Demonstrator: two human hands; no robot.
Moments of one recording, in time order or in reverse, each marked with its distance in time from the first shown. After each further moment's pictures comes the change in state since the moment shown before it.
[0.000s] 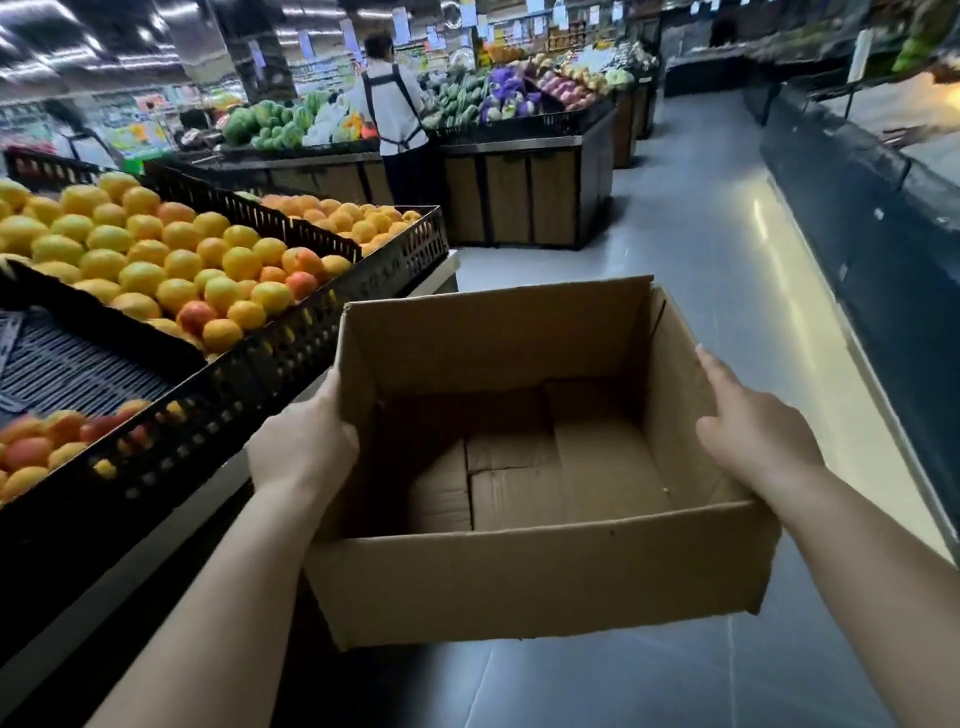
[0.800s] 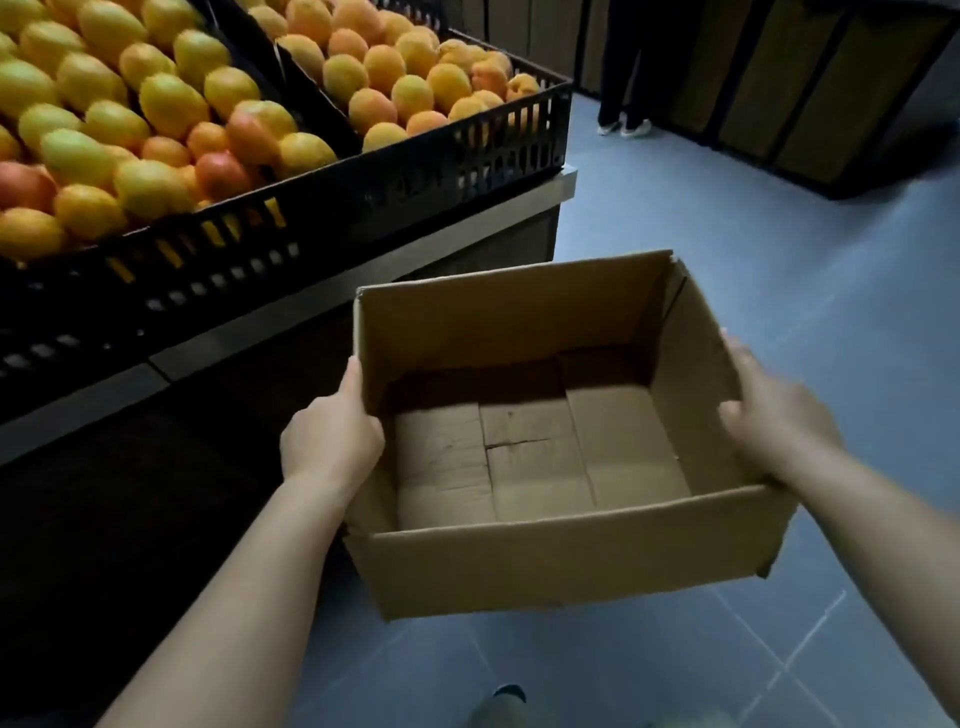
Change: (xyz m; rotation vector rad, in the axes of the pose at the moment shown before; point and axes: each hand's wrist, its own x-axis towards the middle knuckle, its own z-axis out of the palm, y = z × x) left_hand 0.264 0.184 0.258 0.011 -0.288 -0.668; right_hand 0.566 -0.023 0.172 -0.154 -0.324 -0.487
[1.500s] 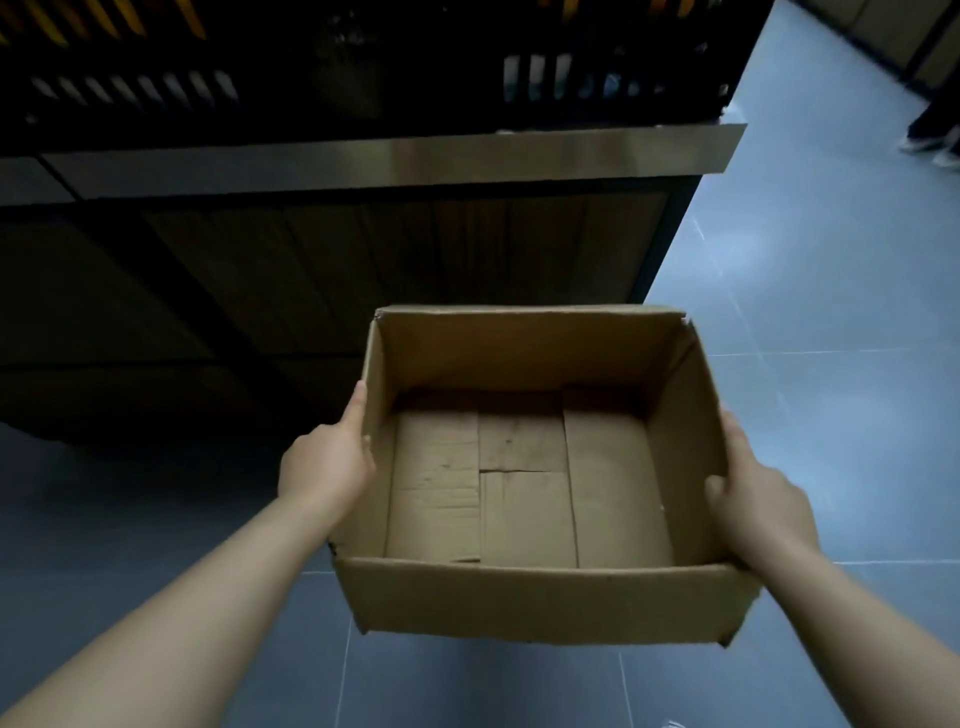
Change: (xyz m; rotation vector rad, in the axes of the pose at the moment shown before) left_hand 0.076 0.146 0.248 -0.010 -0.052 -0.512; right_hand 0.329 0.076 0.179 -0.070 -0.241 -0.436
